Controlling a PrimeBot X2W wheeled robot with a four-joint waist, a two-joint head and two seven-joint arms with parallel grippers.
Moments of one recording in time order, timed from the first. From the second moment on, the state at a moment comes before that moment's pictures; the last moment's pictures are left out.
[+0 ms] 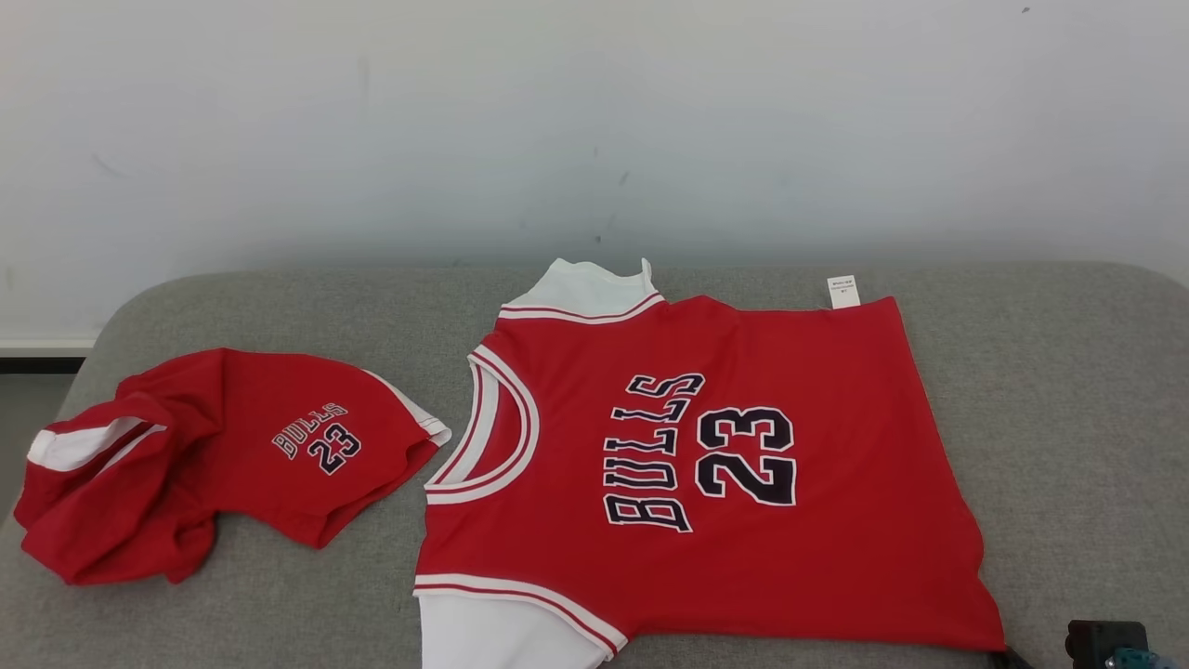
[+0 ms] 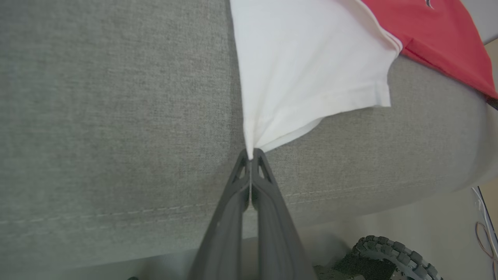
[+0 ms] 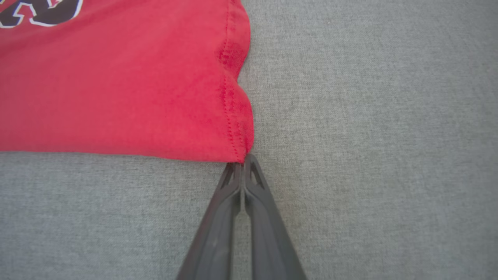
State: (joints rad) left arm 0.03 0.36 -0.75 0.38 -0.78 0.03 -0.03; right arm -0.05 -0.39 0.39 0.62 0.71 -0.06 -0.08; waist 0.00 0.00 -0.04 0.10
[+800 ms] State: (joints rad) left arm 0.03 0.36 -0.71 0.40 -0.79 0.05 -0.07; right arm -0.04 -0.39 0.37 0.59 0.72 -0.06 -0.11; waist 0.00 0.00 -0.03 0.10
